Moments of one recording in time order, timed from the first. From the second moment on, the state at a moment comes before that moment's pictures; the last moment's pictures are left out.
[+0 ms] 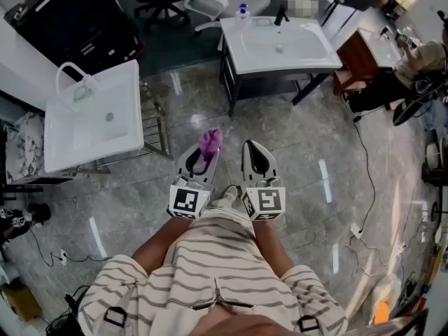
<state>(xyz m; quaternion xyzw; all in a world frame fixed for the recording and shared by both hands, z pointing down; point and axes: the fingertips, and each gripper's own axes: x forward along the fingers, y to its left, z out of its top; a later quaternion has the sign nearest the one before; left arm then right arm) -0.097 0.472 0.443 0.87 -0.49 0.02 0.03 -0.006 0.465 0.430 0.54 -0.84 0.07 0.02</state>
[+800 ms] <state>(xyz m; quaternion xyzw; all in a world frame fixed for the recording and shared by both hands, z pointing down) -0.018 0.432 0.446 0.88 -0.48 0.02 0.02 0.059 0.410 0.436 0.51 -0.85 0.10 -0.03</state>
